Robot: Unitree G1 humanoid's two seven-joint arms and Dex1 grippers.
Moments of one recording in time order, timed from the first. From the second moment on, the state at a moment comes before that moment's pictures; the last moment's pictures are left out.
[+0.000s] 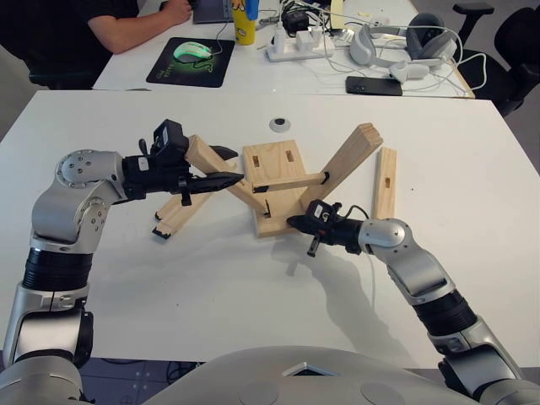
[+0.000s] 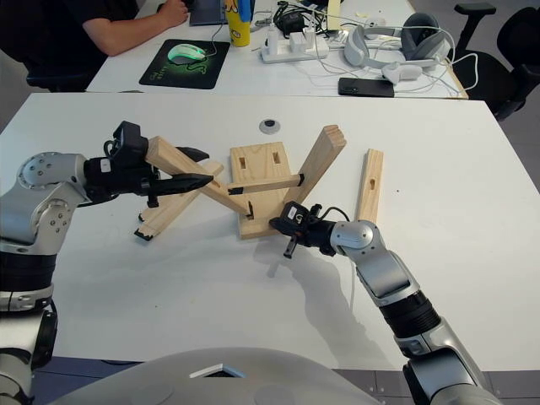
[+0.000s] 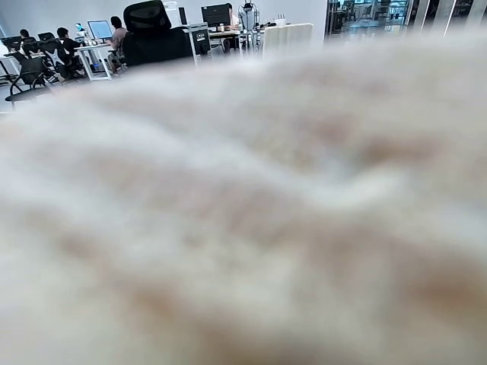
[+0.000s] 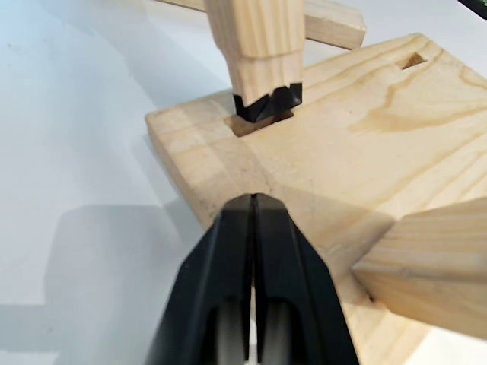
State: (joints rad) left arm -0.40 0.70 -0.05 -0.10 -0.56 0.41 -1.16; right arm -0.15 -0.52 0.38 -0.18 0.08 0.42 0.76
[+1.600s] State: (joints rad) left arm -0.62 0.74 -0.29 -0.01 -0.45 0.35 -1.26; right arm -0.16 -0.50 0.41 -0.21 0.07 0.48 0.74
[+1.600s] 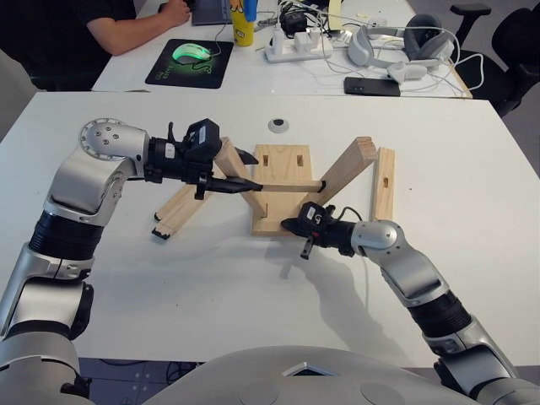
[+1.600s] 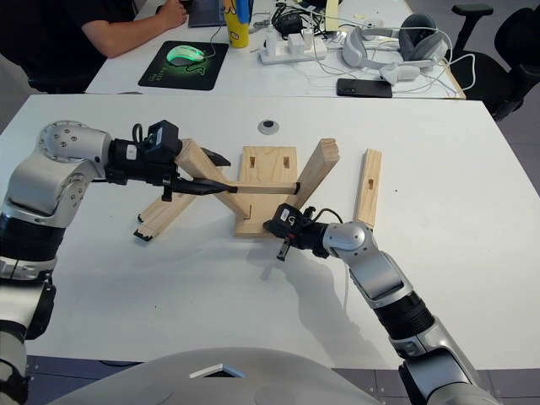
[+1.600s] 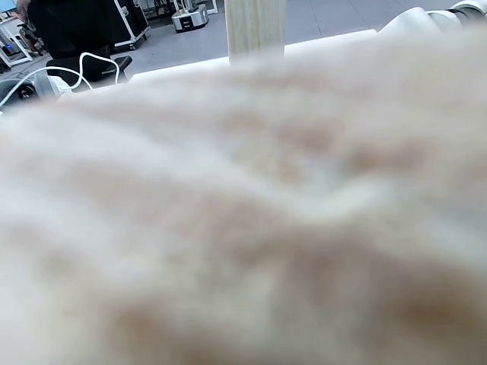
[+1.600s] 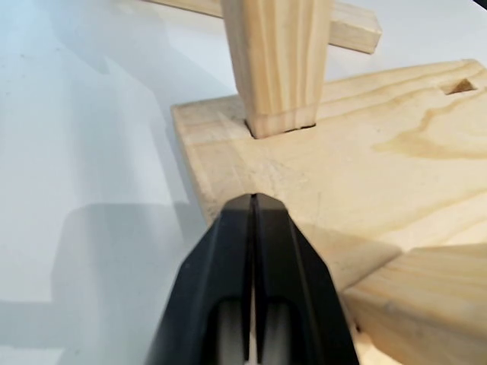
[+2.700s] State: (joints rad) left arm -0.62 0.69 -0.22 0.03 -0.46 0.50 -1.22; right arm -0.21 -0.39 0.44 -0.18 0.05 0.61 0.67
